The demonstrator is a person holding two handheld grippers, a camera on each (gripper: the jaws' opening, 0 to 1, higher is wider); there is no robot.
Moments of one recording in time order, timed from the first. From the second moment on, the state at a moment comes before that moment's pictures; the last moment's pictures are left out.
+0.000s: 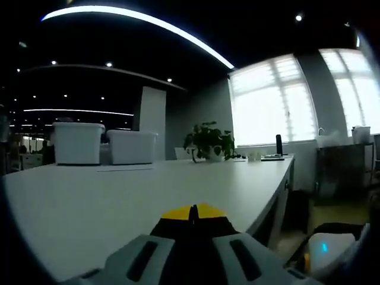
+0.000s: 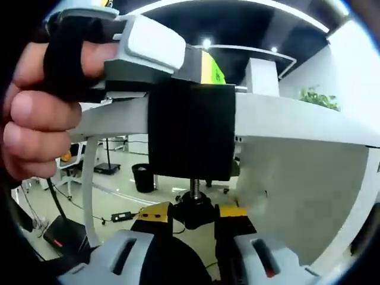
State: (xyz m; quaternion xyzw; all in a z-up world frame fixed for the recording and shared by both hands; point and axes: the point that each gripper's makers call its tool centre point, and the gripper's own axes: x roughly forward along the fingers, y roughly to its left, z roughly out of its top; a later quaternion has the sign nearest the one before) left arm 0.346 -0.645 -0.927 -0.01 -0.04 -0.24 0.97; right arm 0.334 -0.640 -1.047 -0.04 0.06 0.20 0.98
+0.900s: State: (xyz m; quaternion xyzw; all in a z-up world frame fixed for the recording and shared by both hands) left arm 0.347 -0.646 -0.930 0.00 -0.02 -0.25 0.97; right arm 0.322 -0.628 -1.052 -0.20 0.01 0.60 0.78
